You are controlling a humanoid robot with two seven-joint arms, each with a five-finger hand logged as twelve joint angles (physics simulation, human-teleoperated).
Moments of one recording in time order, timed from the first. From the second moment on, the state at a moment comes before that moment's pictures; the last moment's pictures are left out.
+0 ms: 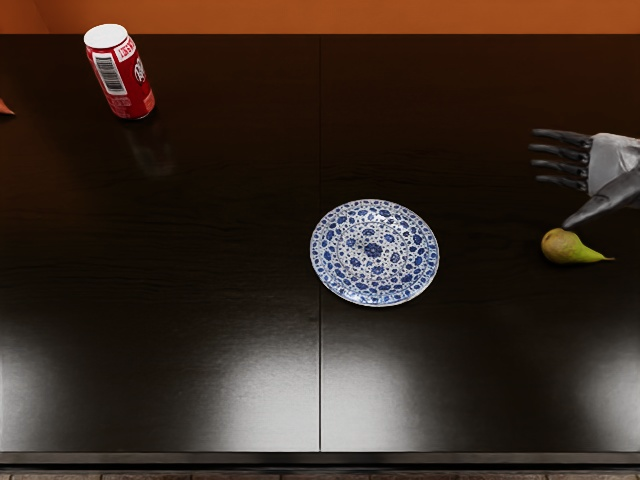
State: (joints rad) left arm -0.06 0.00 -0.09 -0.31 0.08 -0.08 -0.04; right arm 0.83 -0.97 0.49 1.08 -0.12 0.61 -0.14
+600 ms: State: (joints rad) left arm -0.06 0.00 -0.09 -0.31 0.08 -0.08 -0.04; right arm 0.94 -0.93 0.59 1.46 -0.90 0.47 -0.49
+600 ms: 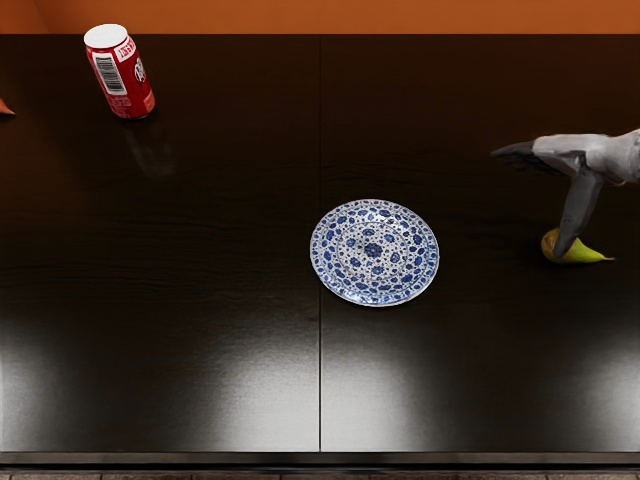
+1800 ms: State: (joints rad) left arm -0.06 0.00 -0.09 -0.31 0.08 -0.08 -0.04; right arm 0.66 -0.91 0.45 1.54 -1.16 -0.25 -0.48
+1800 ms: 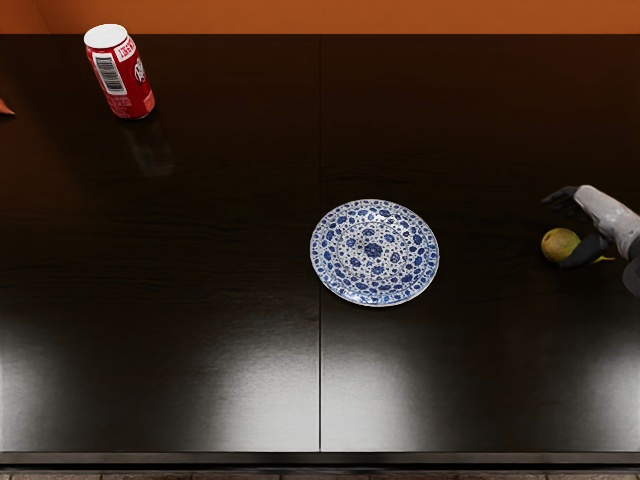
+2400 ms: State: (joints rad) left arm -0.06 0.00 -0.09 -0.31 0.08 -0.08 -0.04; right arm 0.63 -0.88 0.45 1.53 -1.16 -0.33 -0.48
